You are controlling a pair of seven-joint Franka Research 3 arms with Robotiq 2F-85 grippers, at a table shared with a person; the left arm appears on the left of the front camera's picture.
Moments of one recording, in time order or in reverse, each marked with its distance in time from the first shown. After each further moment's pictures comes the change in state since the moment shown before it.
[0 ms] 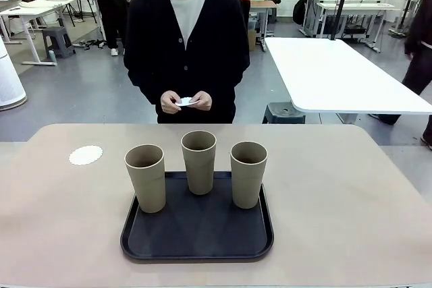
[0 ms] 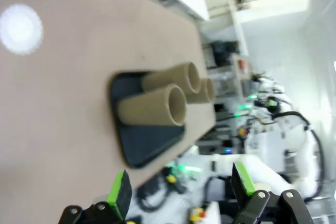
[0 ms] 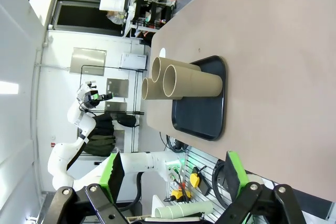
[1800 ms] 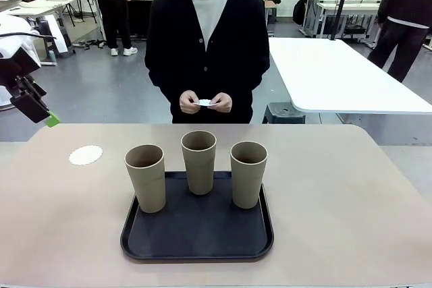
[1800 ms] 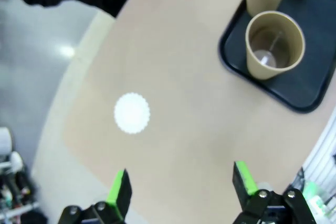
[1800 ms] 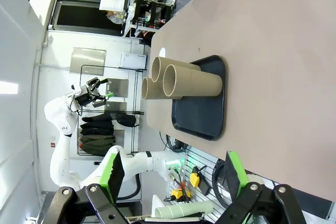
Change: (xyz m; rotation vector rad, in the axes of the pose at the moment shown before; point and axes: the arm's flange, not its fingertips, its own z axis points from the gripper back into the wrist) left arm -0.004 -0.136 -0.132 0.872 0.350 -1.107; right arm 0.000 0.000 0.000 -0.001 0.001 -0.001
